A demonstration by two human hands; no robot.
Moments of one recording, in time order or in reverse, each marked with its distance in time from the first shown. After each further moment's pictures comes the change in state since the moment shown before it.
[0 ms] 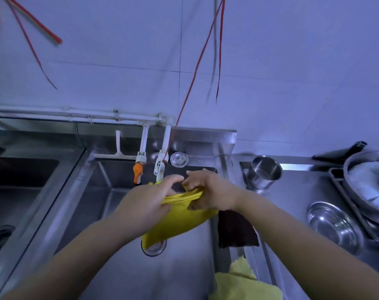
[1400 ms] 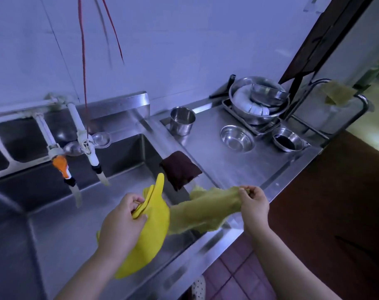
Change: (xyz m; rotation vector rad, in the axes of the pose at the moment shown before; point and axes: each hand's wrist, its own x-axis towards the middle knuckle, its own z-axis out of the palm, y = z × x) left_hand -0.073 -0.038 0.089 -0.441 -0.132 -0.074; right_hand -0.210 -0.032 0.168 0.617 1.634 1.178
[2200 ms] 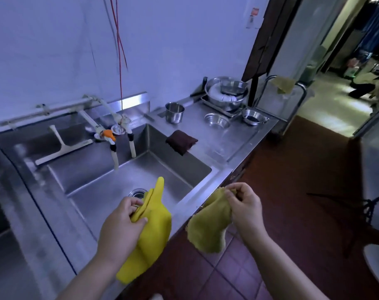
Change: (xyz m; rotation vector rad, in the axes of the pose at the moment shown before) left_hand -0.246 -0.107 -0.149 -0.078 -0.066 0.169; right_hand -0.369 0.004 -0.098 0.075 -0.055 -0.185
